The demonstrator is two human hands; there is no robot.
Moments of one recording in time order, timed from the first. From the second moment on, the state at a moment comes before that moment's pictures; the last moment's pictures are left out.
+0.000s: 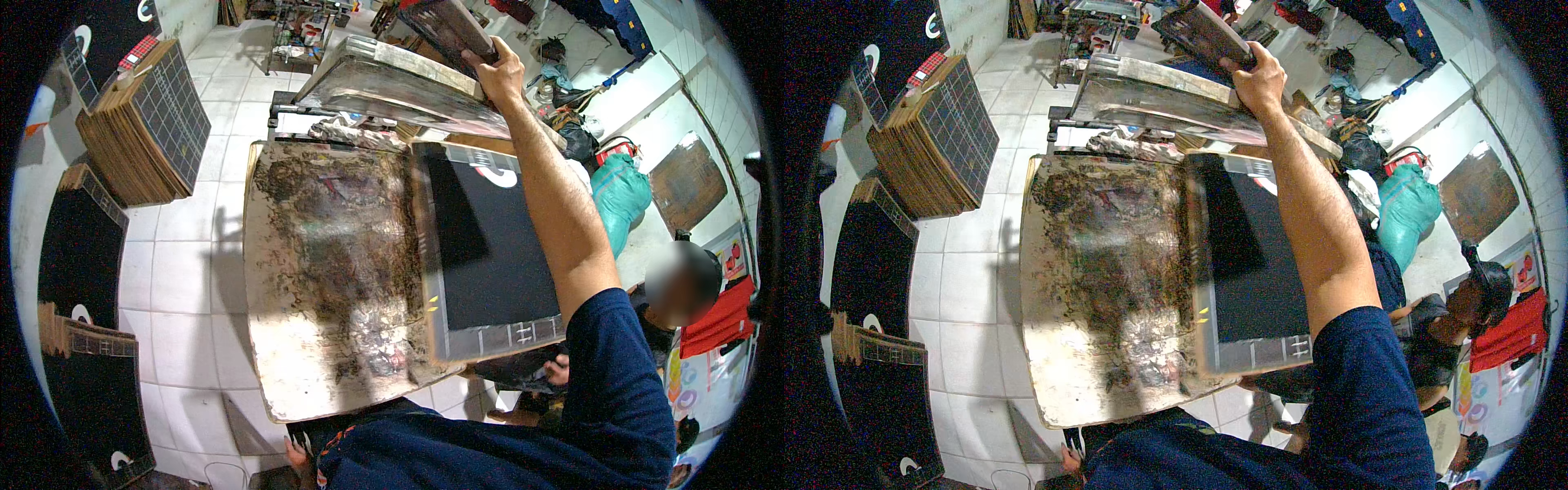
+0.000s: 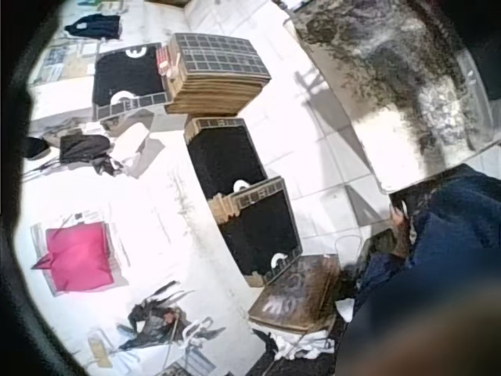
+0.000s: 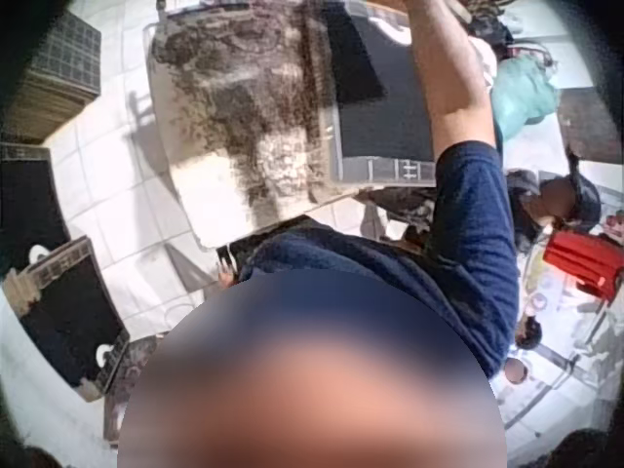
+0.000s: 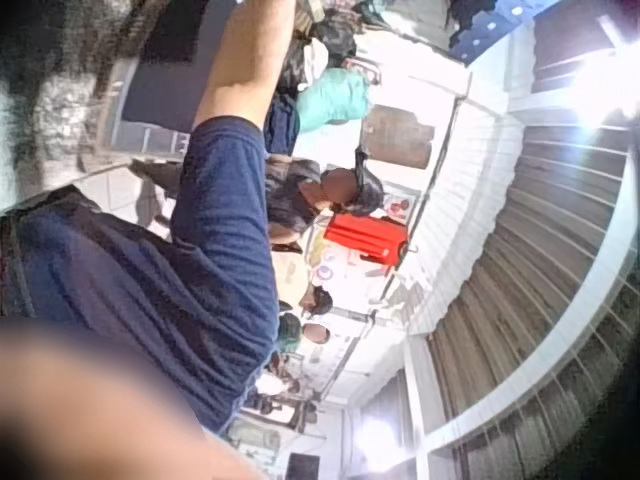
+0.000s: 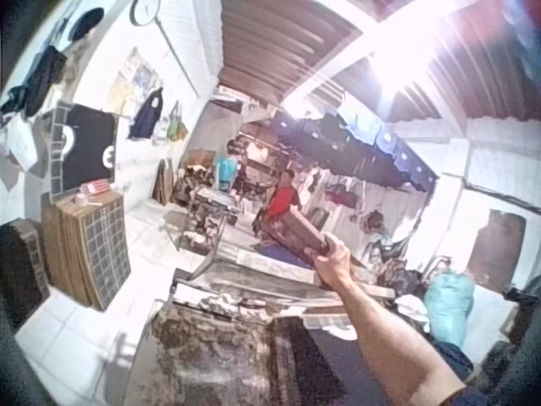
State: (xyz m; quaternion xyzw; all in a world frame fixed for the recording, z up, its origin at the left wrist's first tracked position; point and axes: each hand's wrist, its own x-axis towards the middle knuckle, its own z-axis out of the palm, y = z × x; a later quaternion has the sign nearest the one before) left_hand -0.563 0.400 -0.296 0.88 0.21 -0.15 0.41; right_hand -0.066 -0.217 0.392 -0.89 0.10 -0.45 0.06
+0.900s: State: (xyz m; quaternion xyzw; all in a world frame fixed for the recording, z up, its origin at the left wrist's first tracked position) left_hand -0.320 0.292 0.225 0.85 0.01 0.42 0.30; right_hand -0.065 -0.208 0.401 -0.87 0.08 -0.47 0.08
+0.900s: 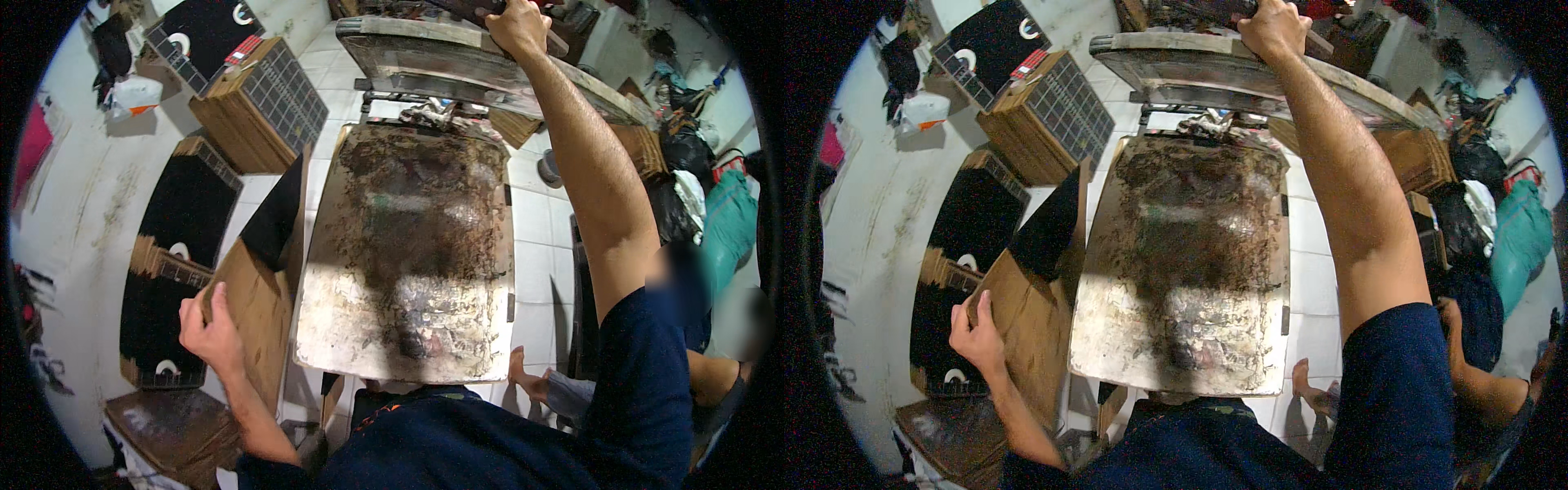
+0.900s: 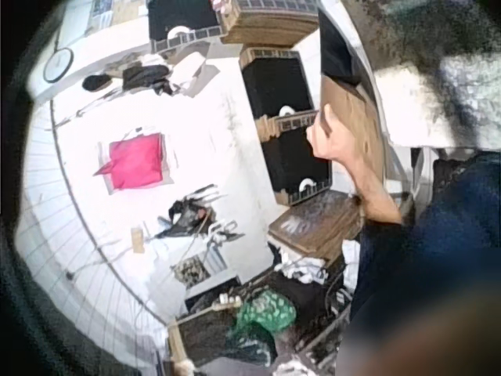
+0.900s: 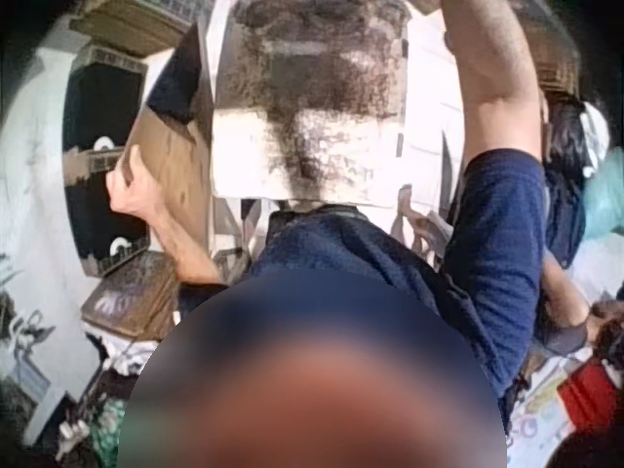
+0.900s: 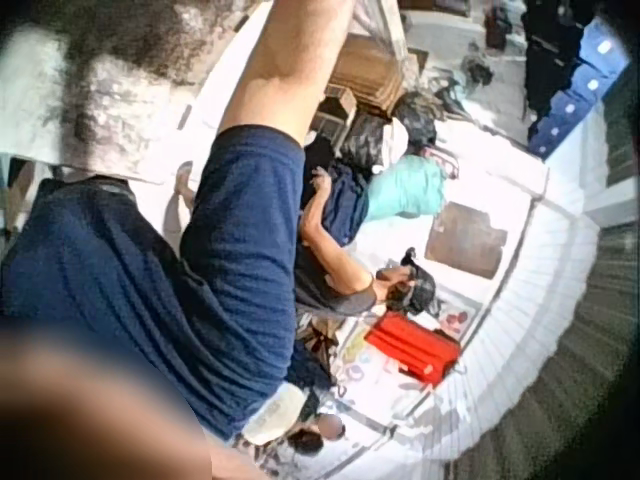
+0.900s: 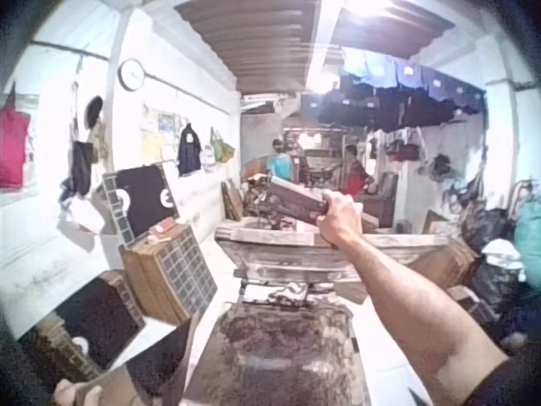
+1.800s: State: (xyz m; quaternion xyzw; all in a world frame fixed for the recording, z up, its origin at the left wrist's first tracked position) left_hand -0.442 0.442 -0.089 0.88 0.37 0.03 0.30; right_hand -0.076 -0.193 0.402 -0.89 0.11 -0.44 0.09
